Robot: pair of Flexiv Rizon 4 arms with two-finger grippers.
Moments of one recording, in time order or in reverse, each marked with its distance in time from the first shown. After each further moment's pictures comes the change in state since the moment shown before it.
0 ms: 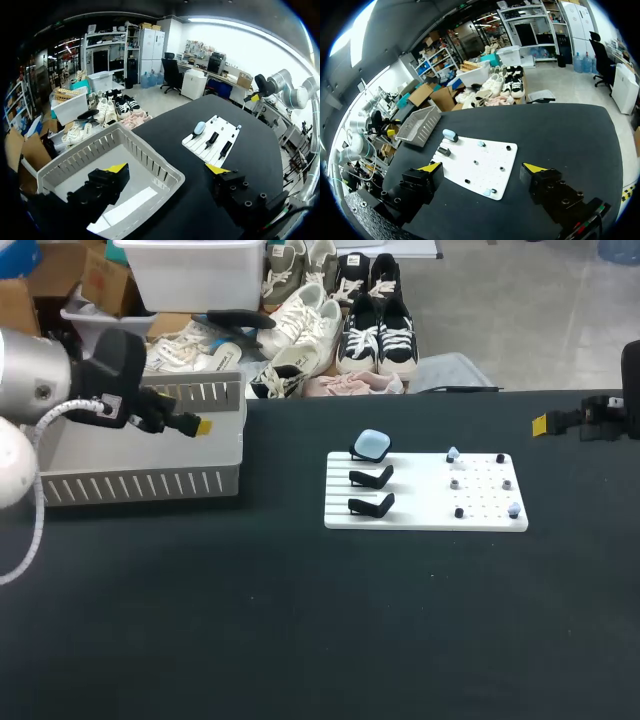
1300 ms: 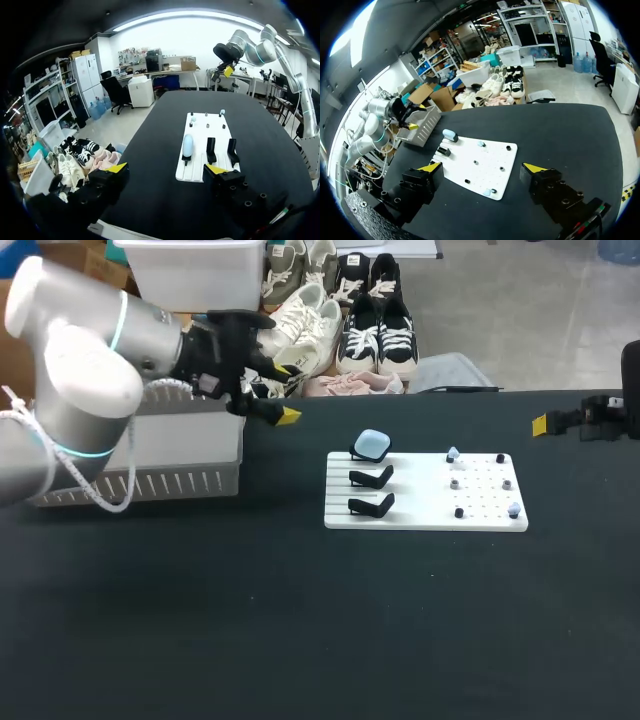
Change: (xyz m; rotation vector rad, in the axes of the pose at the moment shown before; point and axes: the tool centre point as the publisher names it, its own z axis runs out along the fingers) left arm -0.063 -0.021 0.142 0.329 -0.074 0.498; right arm 0.000 0.000 0.000 0.000 0.000 0.000
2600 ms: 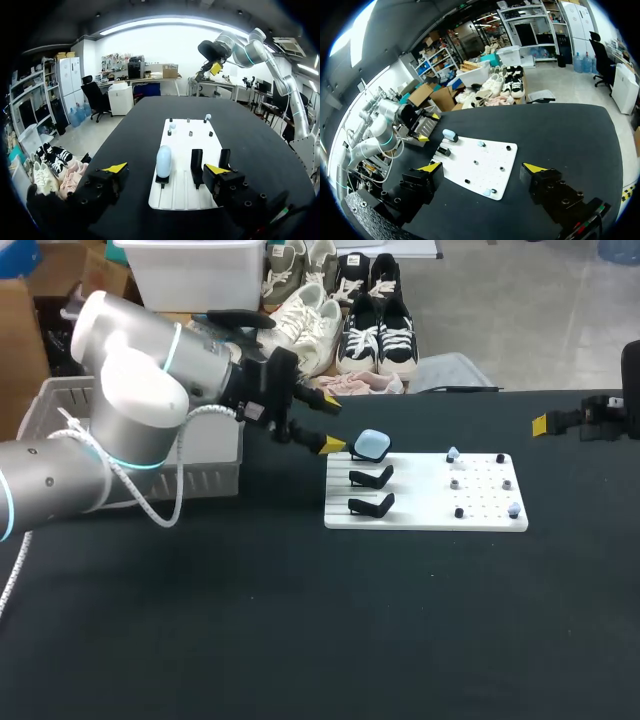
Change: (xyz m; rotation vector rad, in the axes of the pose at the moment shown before) left arm -0.007 -0.042 0.074 0.170 -0.087 0.001; right arm 0.000 0.000 0.000 0.000 0.000 0.000
